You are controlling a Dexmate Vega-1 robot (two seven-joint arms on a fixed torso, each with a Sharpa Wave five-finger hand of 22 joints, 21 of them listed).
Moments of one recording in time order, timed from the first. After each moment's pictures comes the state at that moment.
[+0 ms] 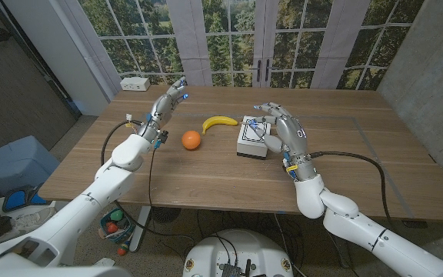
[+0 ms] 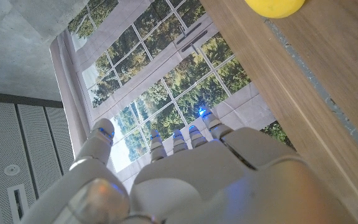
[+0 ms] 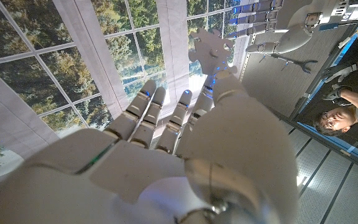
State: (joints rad) left arm 0.91 0.64 0.36 -1.46 -0.41 -0.49 -0.02; left_hand 0.12 0.04 0.63 -0.18 0.19 0.05 -0.21 0.19 0.17 -0.08 -0.08 0.19 0.17 -0.11 -0.03 0.18 0.17 -0.01 0.02 0.34 0.16; right arm -1.08 -0.68 -0.61 -1.77 -0.72 0.20 -0.94; right_hand 1.15 0.07 0.28 -0.14 0.19 1.11 -0.14 0.39 0.20 0.57 -0.20 0.29 0.29 0.28 -0.04 0.46 0.51 0.34 -0.04 0.50 0.20
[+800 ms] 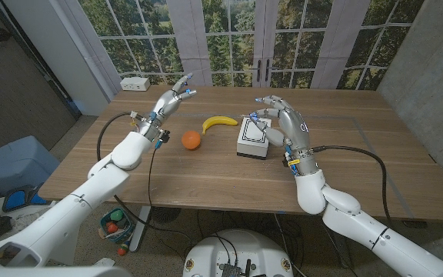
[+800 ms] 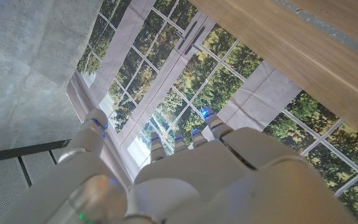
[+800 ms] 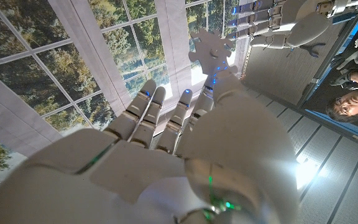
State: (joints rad) left arm 0.96 0.73 0.35 -1.63 -0.14 -0.43 0.12; left_hand 0.23 -0.01 0.64 -0.19 0.18 0.01 -0.22 0.19 0.17 -0.15 -0.07 0.18 0.17 -0.17 0.03 0.17 0.17 -0.01 0.06 0.29 0.17; right arm -1.10 -0.65 -0.56 -1.81 -0.68 0.24 -0.90; right_hand 1.15 0.07 0.28 -0.14 0.20 1.12 -0.14 0.39 0.20 0.58 -0.20 0.29 0.29 0.29 -0.04 0.45 0.50 0.34 -0.04 0.51 0.20
